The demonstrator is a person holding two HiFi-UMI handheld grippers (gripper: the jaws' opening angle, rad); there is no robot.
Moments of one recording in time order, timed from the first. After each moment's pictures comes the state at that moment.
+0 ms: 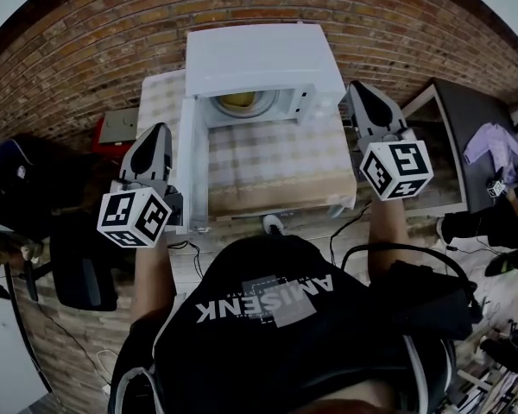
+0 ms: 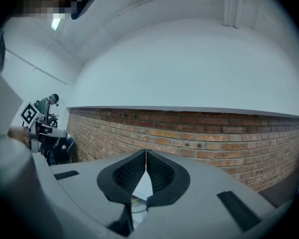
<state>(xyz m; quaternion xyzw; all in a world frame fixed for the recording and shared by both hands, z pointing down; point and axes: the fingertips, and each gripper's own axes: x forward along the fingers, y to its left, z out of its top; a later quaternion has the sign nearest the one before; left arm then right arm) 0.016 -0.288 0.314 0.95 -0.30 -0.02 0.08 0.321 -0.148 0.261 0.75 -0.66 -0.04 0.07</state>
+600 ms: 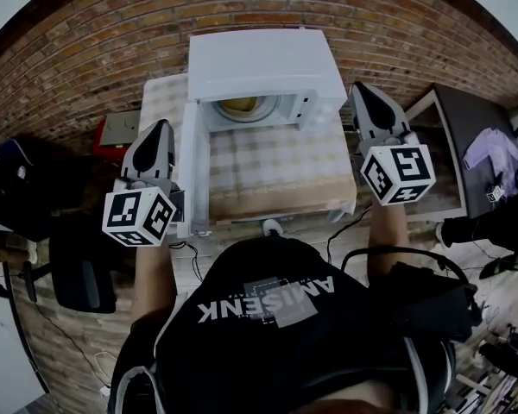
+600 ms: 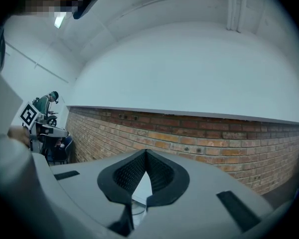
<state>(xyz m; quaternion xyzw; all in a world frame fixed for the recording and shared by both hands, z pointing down) 0.021 -0.294 0.303 0.95 -0.31 -0.04 0.04 0.316 -0.152 0.246 0.75 -0.65 -0.06 0.08</state>
